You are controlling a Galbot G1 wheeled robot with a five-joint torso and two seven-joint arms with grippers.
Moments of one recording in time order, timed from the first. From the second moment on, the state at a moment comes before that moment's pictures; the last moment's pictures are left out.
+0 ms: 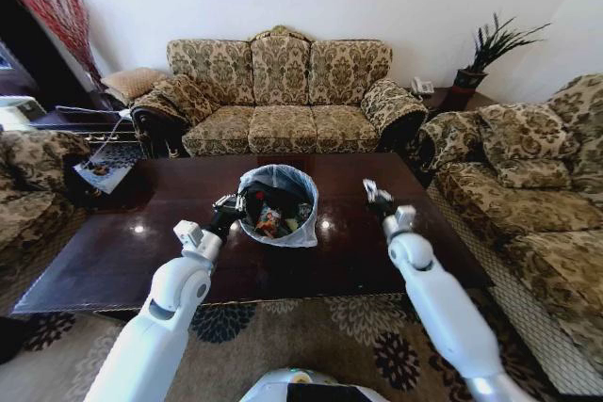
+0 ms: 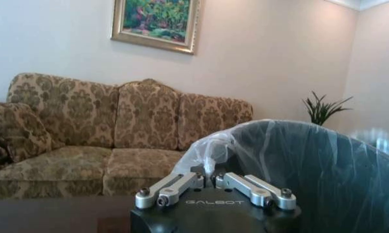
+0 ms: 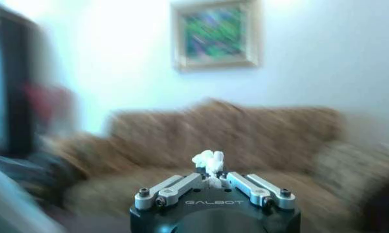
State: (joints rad) left arm 1.24 -1.17 -0.51 -2.20 -0.50 0.31 -0.06; right arm -0.81 1.03 0.23 1.96 0.65 -0.26 0.14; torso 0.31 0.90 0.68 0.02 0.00
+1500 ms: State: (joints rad) left arm 1.22 -1.20 -0.49 -2.18 -0.48 0.31 -0.05; right arm -0.28 0.86 -0.35 2.13 1.06 -0.51 0.21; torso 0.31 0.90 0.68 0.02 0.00
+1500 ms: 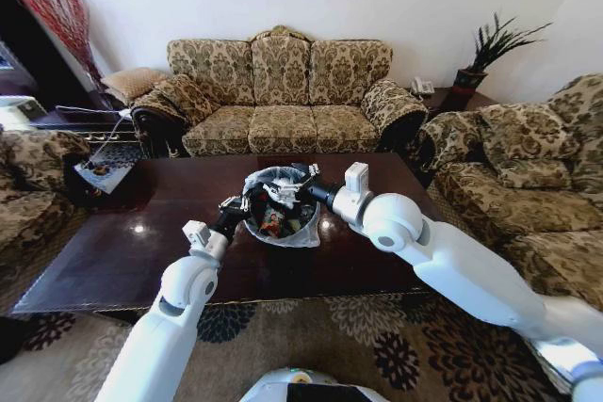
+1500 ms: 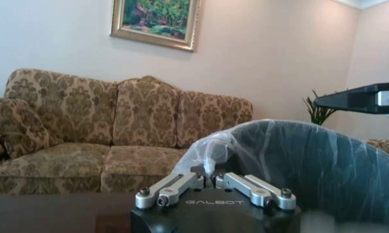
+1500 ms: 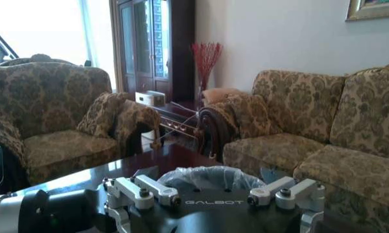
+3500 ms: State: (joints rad) left arm 1.25 -1.21 -0.55 -2.21 -0.48 0.31 -0.06; right arm -0.61 0.73 -0.09 2.28 0.74 -0.47 0.20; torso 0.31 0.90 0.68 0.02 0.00
